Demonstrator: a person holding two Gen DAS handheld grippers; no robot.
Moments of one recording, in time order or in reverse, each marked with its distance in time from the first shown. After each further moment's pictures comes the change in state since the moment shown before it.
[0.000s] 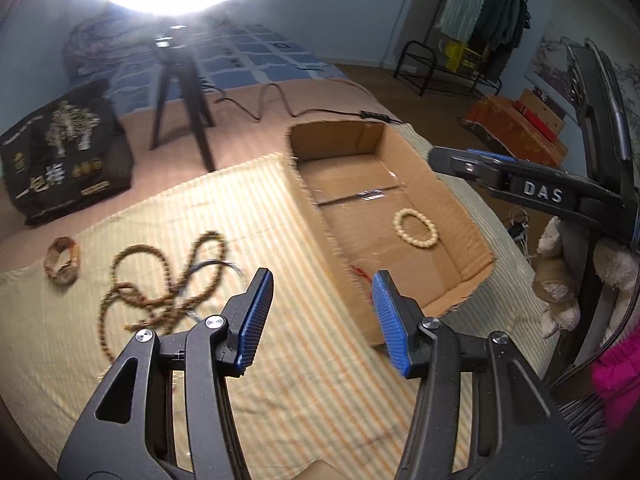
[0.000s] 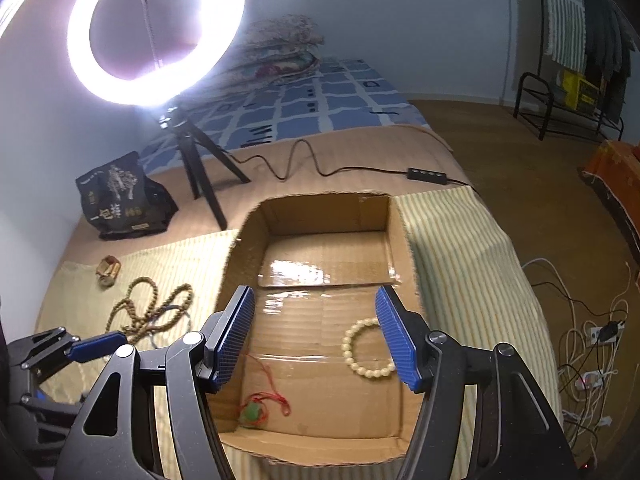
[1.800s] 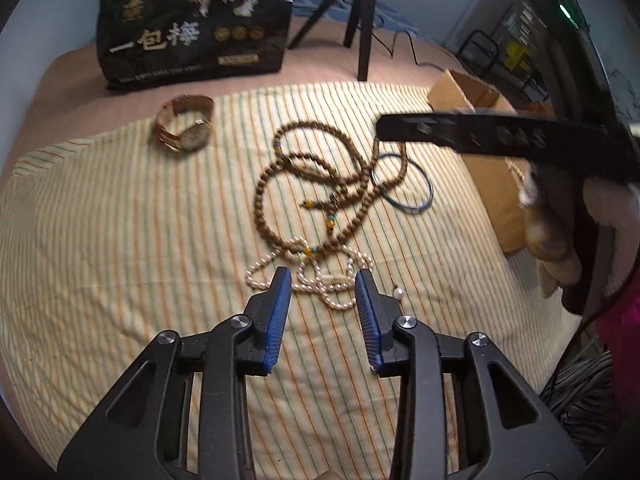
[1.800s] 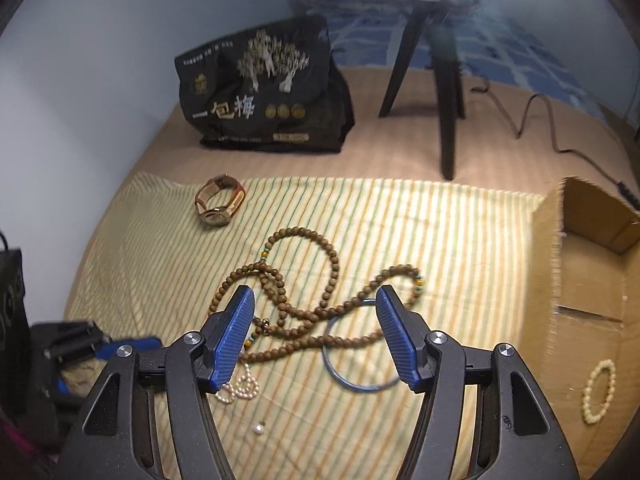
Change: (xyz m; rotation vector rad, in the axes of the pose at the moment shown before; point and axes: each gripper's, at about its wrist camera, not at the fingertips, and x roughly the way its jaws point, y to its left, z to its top) left arm -0.020 0.153 -0.089 -0.176 0.173 0.053; right arm 0.118 0.199 -0.009 -0.234 0.283 0.304
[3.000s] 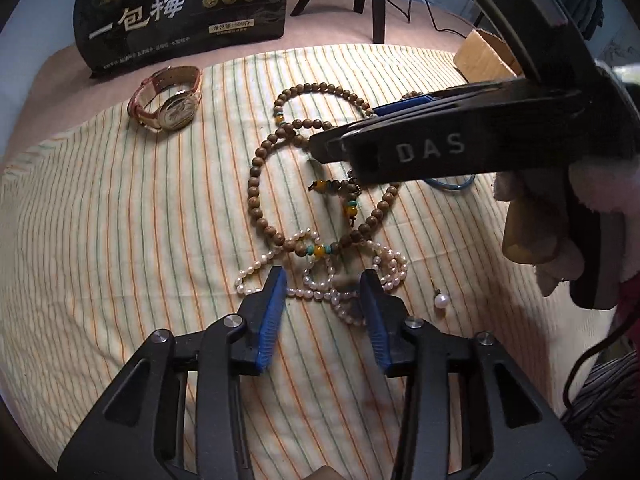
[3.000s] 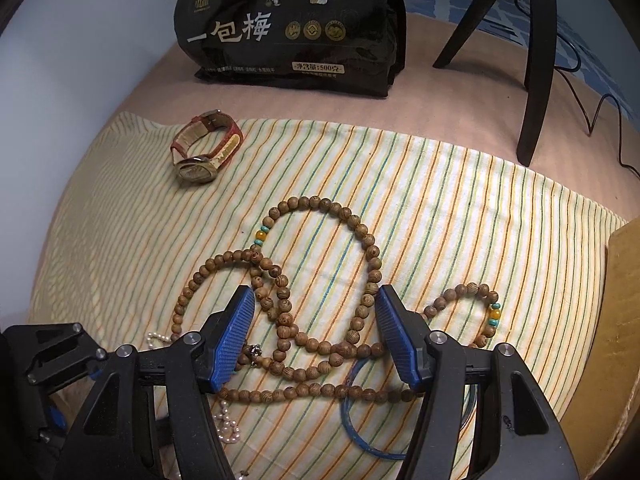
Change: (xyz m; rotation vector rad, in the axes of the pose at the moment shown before) left arm 0.055 -0.006 0.004 0.041 0.051 0.099; right arm 0.088 0.022 0.006 -0.122 0.148 -0.014
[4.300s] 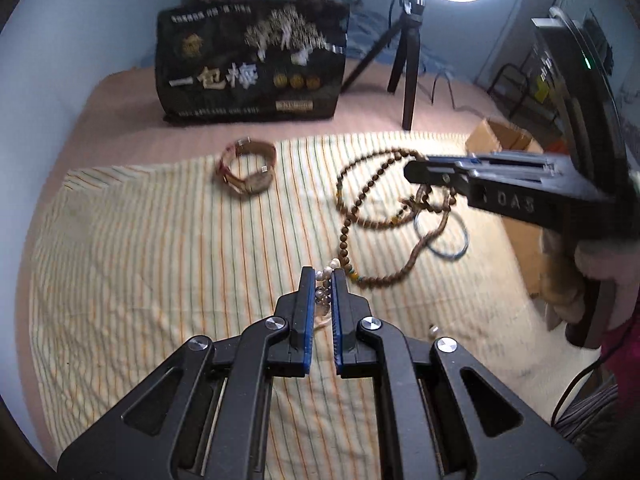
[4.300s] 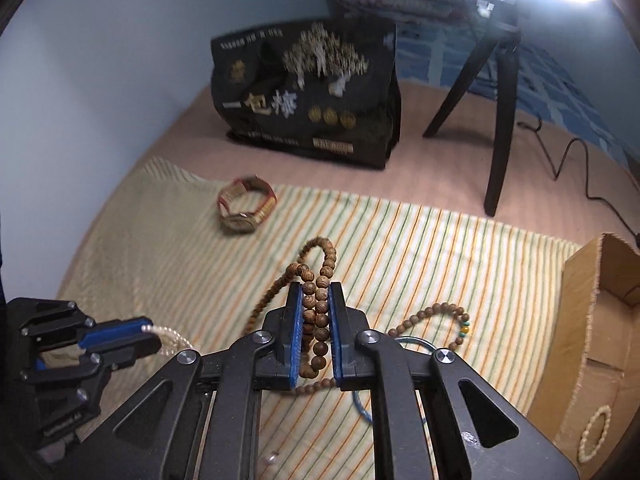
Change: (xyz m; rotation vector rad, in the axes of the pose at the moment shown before) left arm -0.088 0.035 0.002 -0.130 -0.208 0.025; right arm -0.075 0.007 -0.015 -0.015 -0.198 0.013
